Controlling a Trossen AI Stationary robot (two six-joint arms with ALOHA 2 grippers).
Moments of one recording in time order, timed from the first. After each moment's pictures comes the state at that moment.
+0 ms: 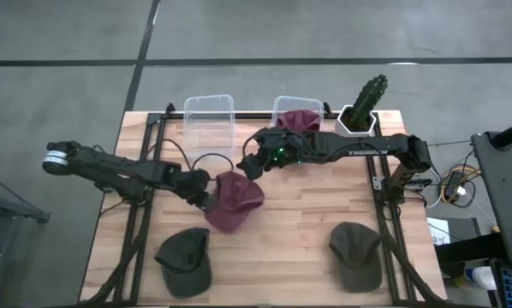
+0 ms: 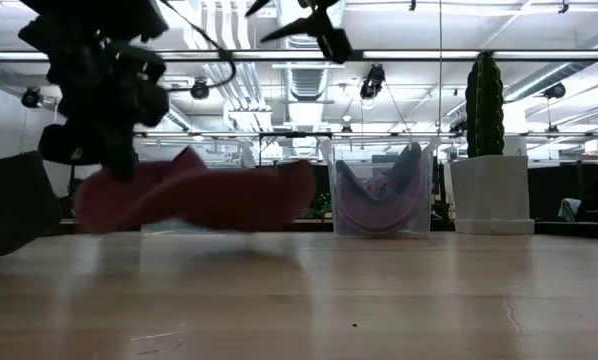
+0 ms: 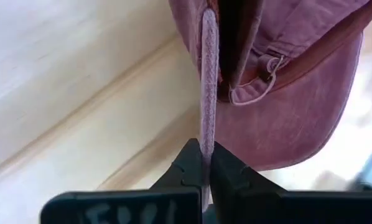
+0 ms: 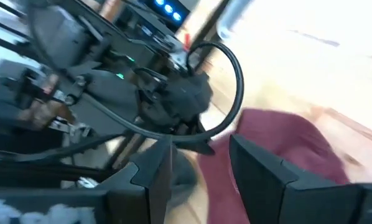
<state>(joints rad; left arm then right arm) -0.07 1.10 0.63 -0.50 0.09 -1.07 -0.04 1.73 1.61 -0.40 0.02 0.94</state>
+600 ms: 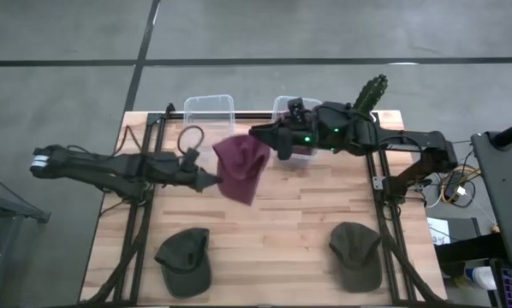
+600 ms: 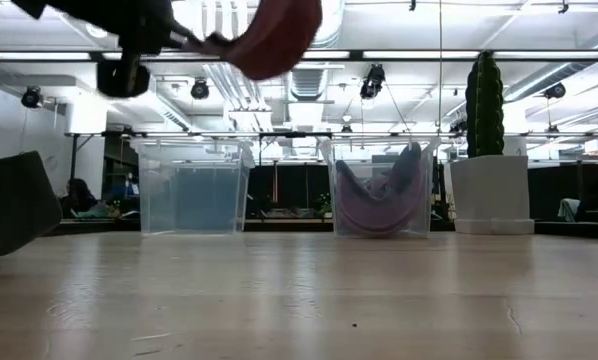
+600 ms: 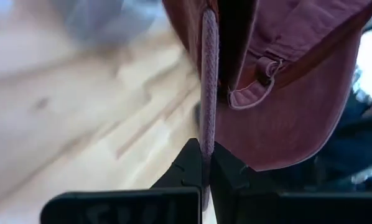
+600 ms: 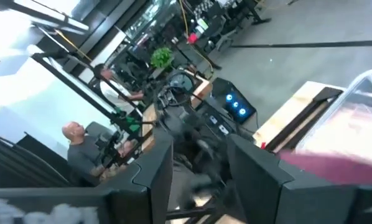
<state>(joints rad) -0.07 0.83 0.67 -0.14 -0.13 -1.09 -0.02 1.50 1.61 -0.15 0.13 0.81</state>
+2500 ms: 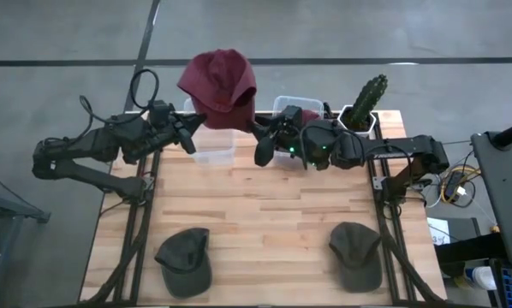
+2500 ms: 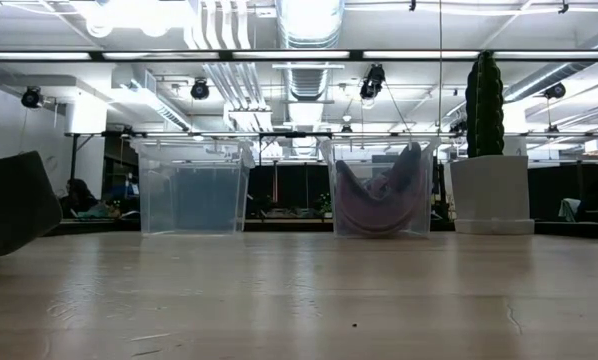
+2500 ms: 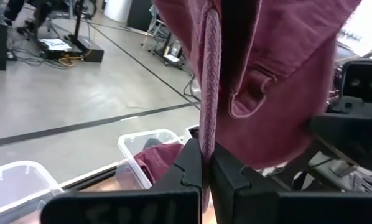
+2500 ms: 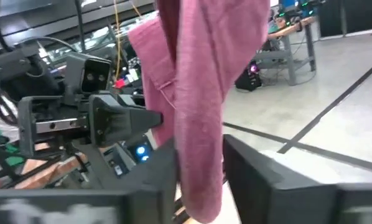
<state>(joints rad) -0.02 0.91 1.22 -0.38 -0.63 -0.51 0.05 1.59 1.61 -0.01 0.60 0.39</state>
